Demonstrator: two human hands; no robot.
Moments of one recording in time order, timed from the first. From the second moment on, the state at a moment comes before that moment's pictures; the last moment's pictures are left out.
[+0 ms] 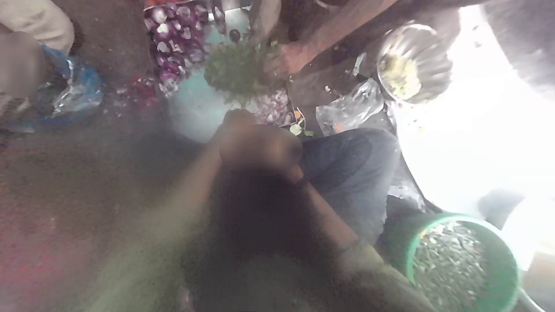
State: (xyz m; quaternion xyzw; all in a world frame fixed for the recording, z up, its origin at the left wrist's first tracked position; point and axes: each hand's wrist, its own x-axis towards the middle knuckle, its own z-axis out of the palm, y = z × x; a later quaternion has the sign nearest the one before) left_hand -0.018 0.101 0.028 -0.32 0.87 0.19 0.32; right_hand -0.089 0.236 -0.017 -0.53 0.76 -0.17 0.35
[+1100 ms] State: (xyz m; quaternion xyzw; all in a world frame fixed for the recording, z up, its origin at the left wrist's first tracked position) left_hand -0.021 0.103 0.028 -0.33 0.86 0.19 0.33; right_hand -0.090 0.230 -0.011 -0.53 0.76 -0.13 0.35
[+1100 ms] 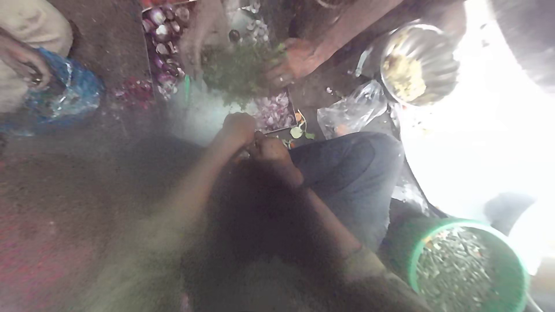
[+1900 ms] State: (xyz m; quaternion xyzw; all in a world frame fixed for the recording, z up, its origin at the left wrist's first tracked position) left_hand -0.021 0.104 0.028 -0.32 0.87 0.19 0.33; right_hand -0.090 0.231 -0.013 -0.54 0.76 -0.11 0.34
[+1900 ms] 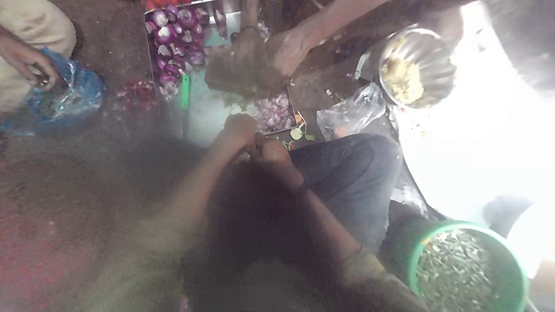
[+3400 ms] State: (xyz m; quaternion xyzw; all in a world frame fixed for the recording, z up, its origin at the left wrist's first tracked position) left_hand 0.058 0.026 0.055 -0.54 0.80 0.25 0.07; right_hand -0.083 0.155 -0.002 -0.52 0.81 -0.18 0.22
